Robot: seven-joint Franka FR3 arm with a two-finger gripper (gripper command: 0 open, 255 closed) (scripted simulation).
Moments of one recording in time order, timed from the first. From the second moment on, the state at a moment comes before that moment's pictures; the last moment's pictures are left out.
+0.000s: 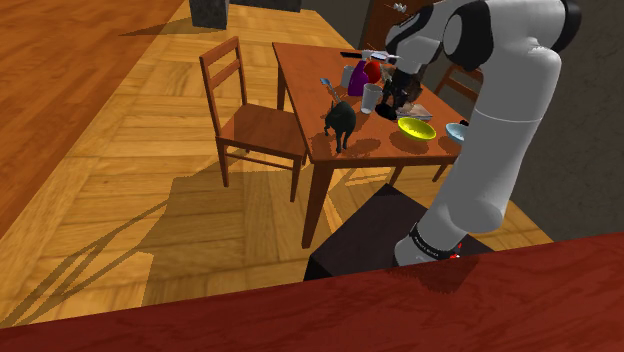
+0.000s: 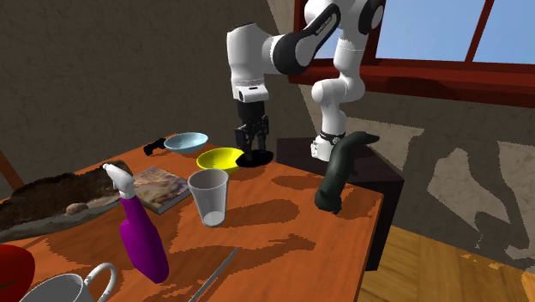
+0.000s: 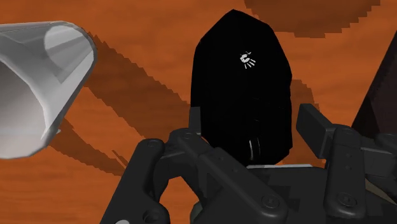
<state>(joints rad) 0.24 0.24 -1.09 -2.00 0.36 2.07 -2.02</state>
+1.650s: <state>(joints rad) -0.04 0.32 -1.13 -1.89 0.41 1.96 -2.32</state>
